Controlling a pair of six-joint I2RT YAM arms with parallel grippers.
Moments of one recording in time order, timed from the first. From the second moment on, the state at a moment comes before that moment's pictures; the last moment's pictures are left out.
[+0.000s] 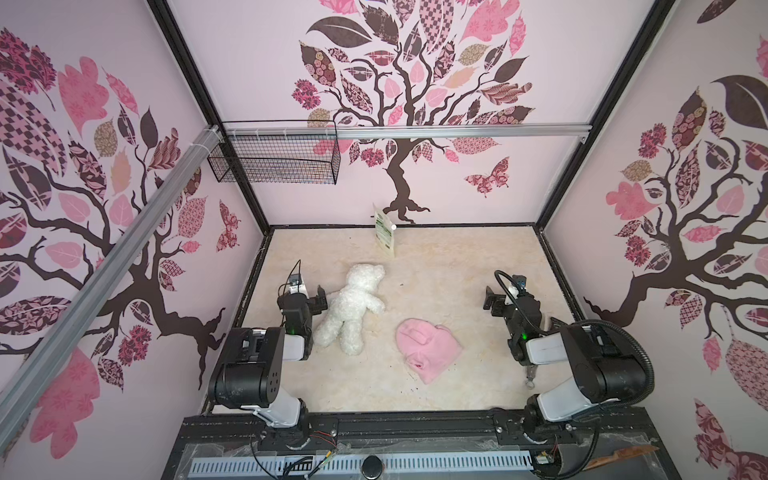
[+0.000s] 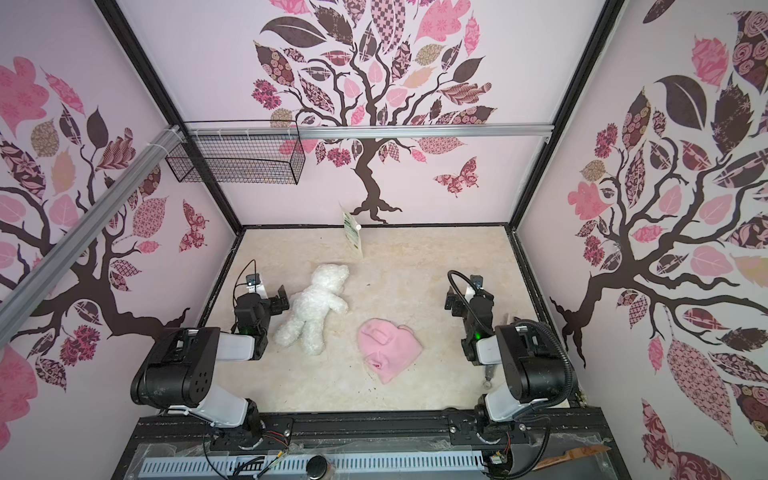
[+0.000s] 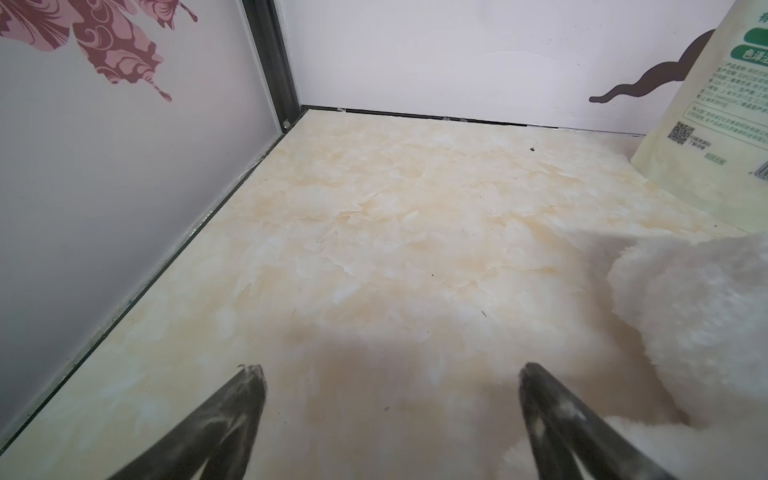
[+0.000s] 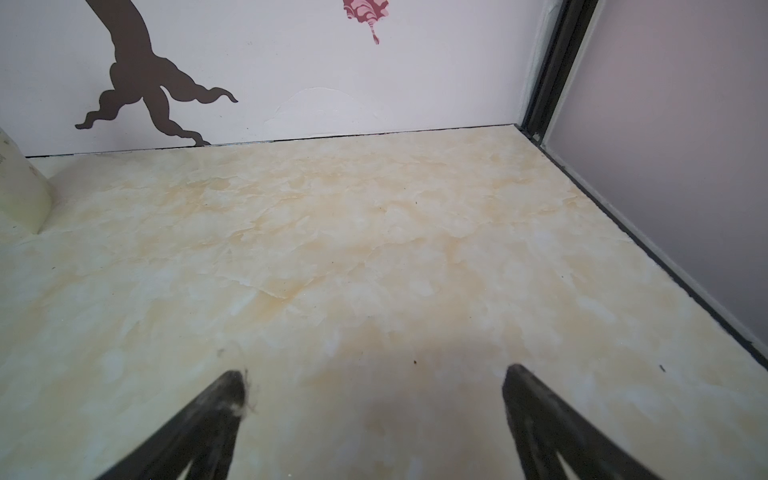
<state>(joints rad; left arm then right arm) 0.01 1.56 0.37 0.87 -0.20 -0.06 0.06 1.55 0.27 1.03 0.13 0.07</state>
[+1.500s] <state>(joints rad) 0.01 1.24 0.39 0.61 -0.29 -0.17 0.08 1.29 0.27 0.84 0.18 0.14</state>
